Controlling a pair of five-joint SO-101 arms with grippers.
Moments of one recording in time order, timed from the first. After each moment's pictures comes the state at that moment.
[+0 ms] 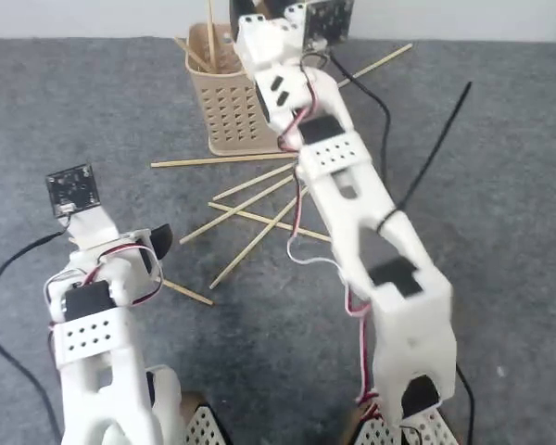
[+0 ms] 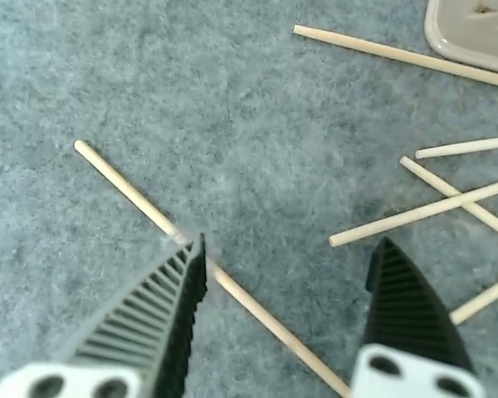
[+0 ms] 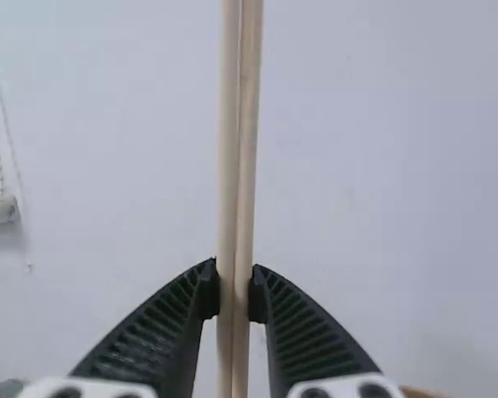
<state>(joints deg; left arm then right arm) -23.9 -52.2 68.8 50.3 7.5 -26.6 34.4 -29.5 -14.2 -10.6</state>
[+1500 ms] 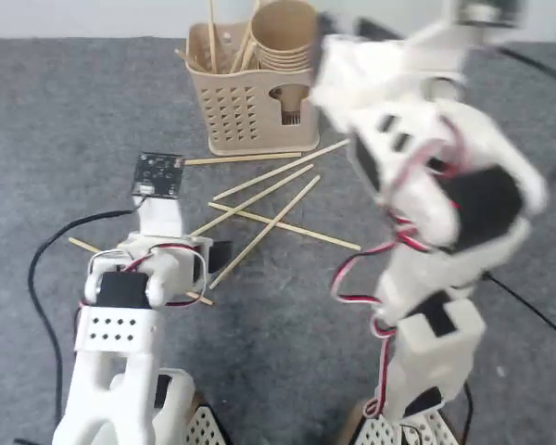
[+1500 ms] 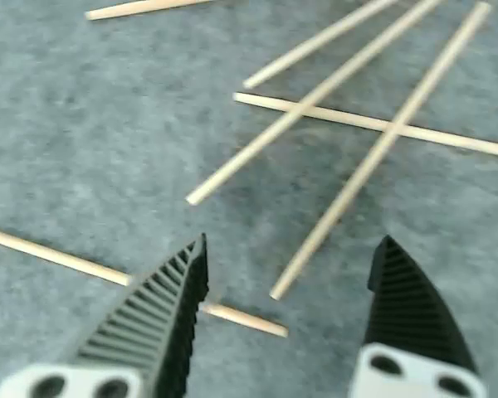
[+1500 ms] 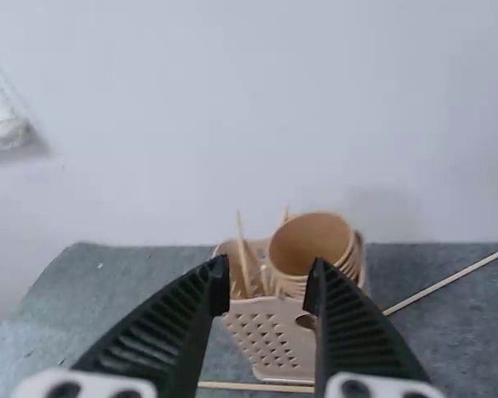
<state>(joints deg) -3.3 -52.2 61.1 63.0 2.6 -21.4 15.3 -94.8 100.5 -21.1</state>
